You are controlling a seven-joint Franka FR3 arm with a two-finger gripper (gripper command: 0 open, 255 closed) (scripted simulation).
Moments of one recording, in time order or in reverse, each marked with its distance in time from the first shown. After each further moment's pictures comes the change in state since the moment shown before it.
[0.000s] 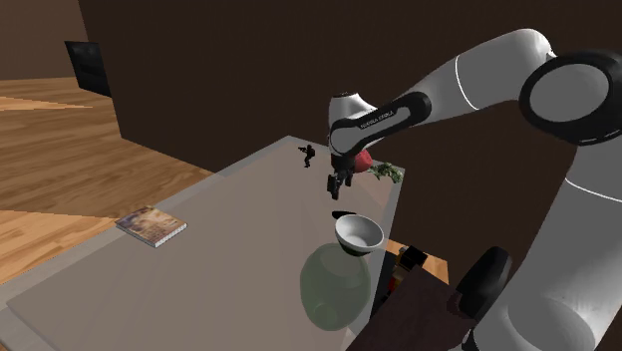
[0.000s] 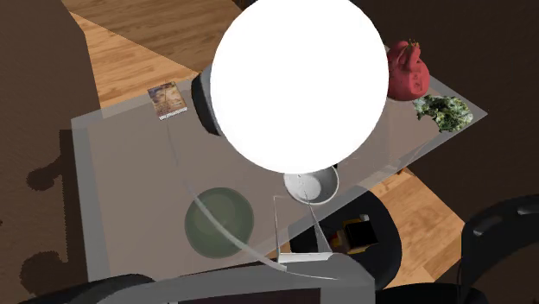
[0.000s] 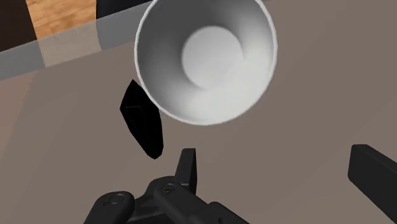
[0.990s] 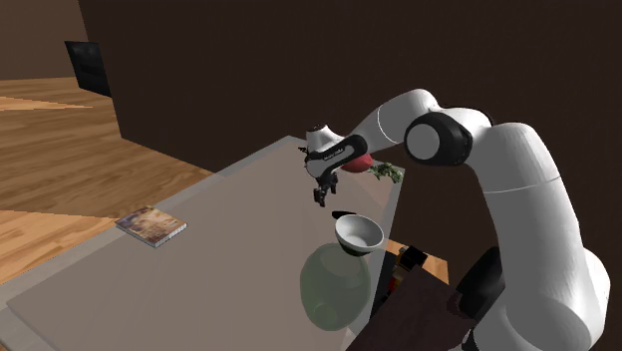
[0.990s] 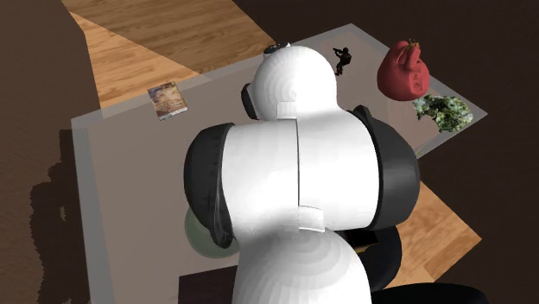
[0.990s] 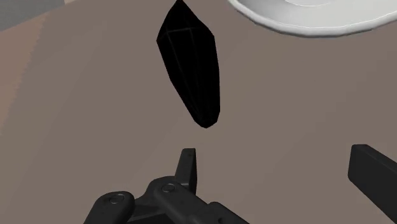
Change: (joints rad) arm -0.030 0.586 -0.060 0.524 -0.099 0.036 -0.018
